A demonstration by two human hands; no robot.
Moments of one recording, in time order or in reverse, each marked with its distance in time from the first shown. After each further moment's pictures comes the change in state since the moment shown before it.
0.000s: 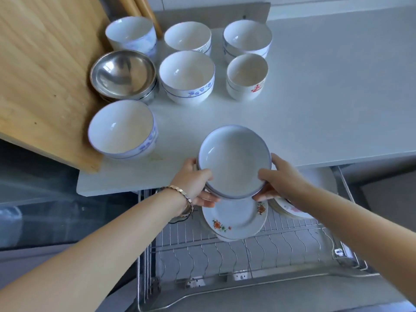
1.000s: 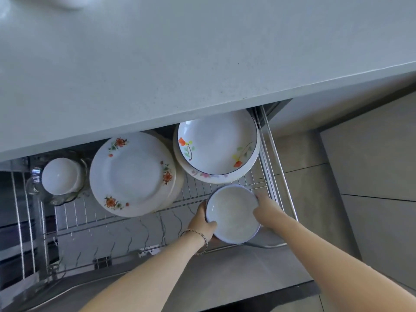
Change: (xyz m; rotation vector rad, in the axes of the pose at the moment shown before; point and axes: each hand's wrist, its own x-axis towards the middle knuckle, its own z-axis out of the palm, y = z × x) left_hand 0.124 -0.226 0.311 0.473 -0.083 -0.254; right_hand 0.075 0.315 -0.189 -0.494 -0.016 0.434
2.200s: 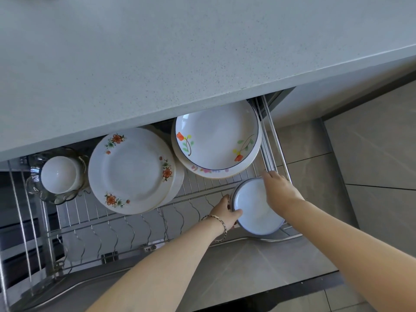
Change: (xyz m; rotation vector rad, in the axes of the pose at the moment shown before) left_hand 0.021 0.023 0.032 0.050 -0.200 -0.017; right_hand 0.006 0.002 -0.026 -0.546 0.167 -0.204
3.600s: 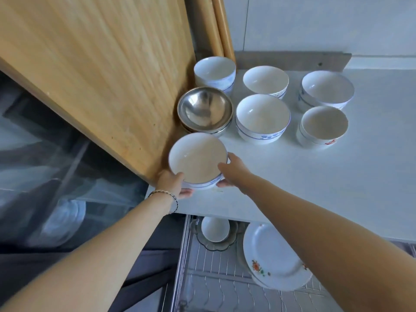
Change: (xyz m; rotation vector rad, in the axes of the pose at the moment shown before) left_hand -0.278 -0.093 -0.502 -0.908 0.709 0.242; right_hand -0.086 -0.553 -0.184 0.859 -0.071 -0.336
